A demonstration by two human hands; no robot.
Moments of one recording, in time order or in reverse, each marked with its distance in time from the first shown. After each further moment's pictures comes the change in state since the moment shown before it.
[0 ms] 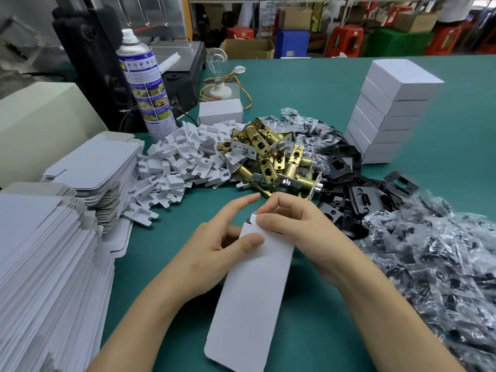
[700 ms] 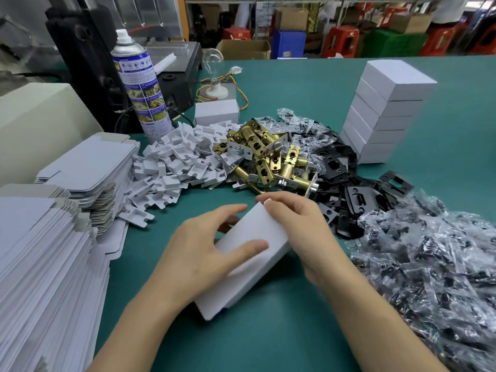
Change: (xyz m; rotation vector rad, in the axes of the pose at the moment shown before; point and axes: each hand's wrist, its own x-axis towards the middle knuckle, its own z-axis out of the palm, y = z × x) left_hand -0.004 0.008 0.000 0.497 0.243 -0.074; right_hand 0.012 0.018 0.008 0.013 0.354 0.016
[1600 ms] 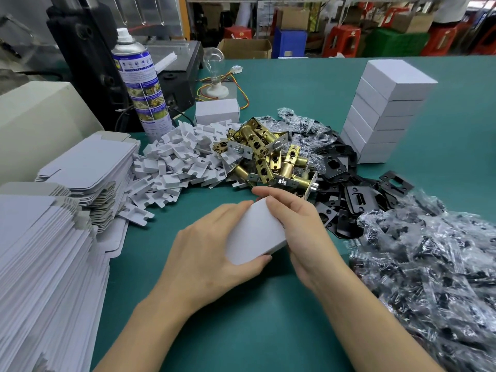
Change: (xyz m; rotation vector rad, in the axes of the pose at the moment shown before) left_hand -0.007 0.008 0.010 0.242 0.096 0.214; right_hand -0.005 -0.002 0.006 0.261 -0.053 0.008
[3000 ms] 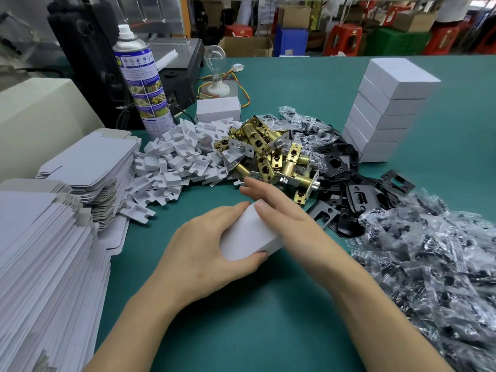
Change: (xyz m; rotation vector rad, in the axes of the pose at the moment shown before) left_hand 0.003 -0.014 -0.003 -0.125 -0.115 -0.020; right_hand -0.005 -0.010 -0.007 -0.315 -0.313 -0.106
